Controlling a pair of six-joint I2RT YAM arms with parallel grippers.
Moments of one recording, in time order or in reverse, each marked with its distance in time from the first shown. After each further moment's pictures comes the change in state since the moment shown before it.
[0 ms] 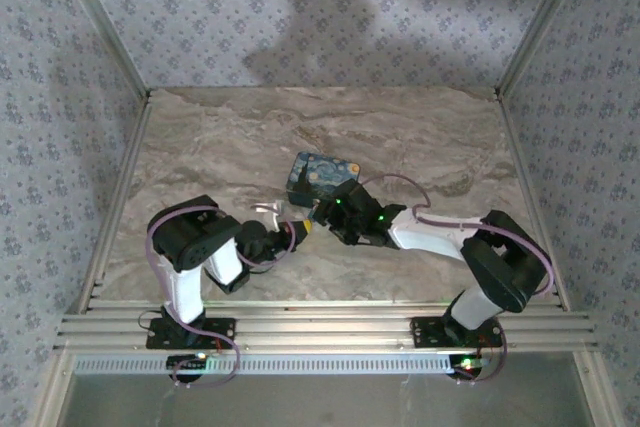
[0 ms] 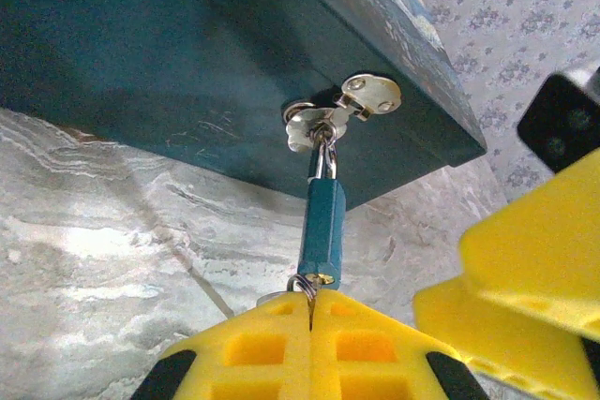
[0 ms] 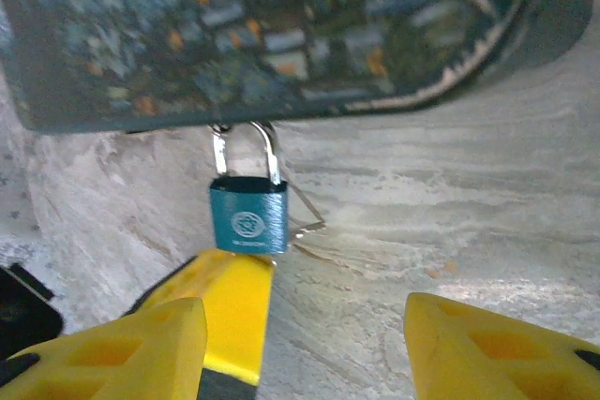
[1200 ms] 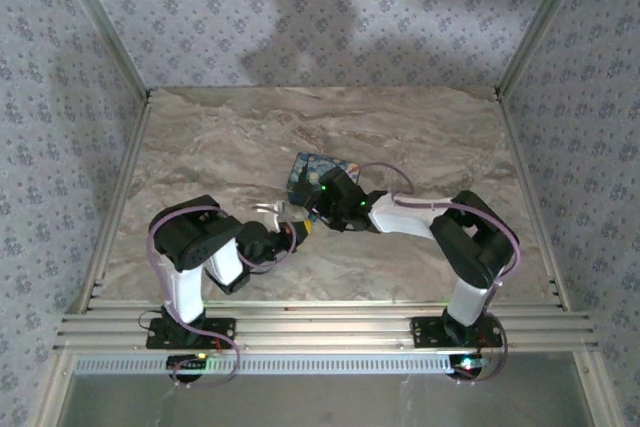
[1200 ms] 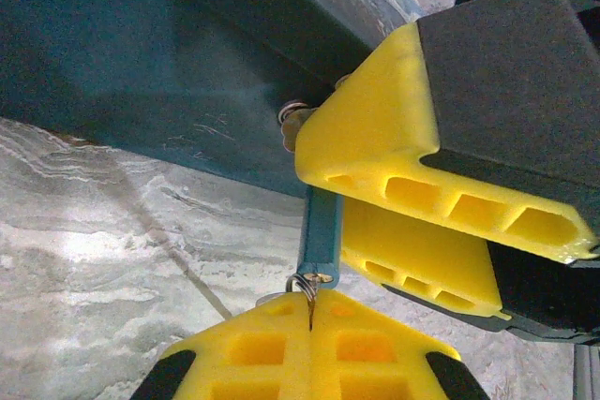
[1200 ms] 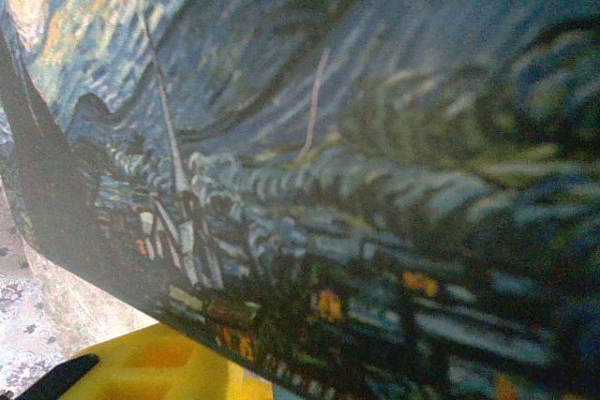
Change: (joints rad) left arm -0.005 0.007 0.000 0.013 -0.006 0.019; right arm -0.020 0.210 0.173 0.013 0.007 -0.029
